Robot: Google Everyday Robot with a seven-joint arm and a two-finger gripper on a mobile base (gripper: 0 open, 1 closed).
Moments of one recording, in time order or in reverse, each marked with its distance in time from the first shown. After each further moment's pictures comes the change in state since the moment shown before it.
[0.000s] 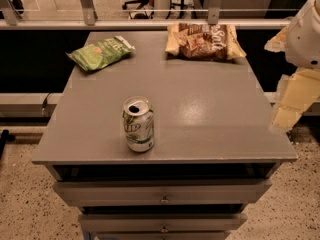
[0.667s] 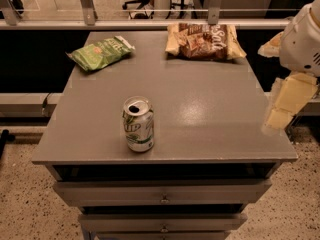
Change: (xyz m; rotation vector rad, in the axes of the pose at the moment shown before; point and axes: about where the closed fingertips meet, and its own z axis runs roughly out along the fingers) arm -0.005 -0.001 0.013 -0.028 -0.060 0.003
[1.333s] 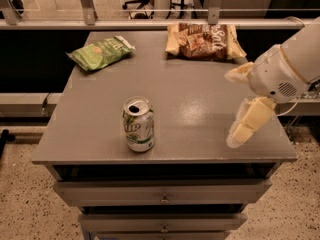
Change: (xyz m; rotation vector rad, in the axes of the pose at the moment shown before) arm -0.033 0.009 0.074 -0.145 -0.318 0.019
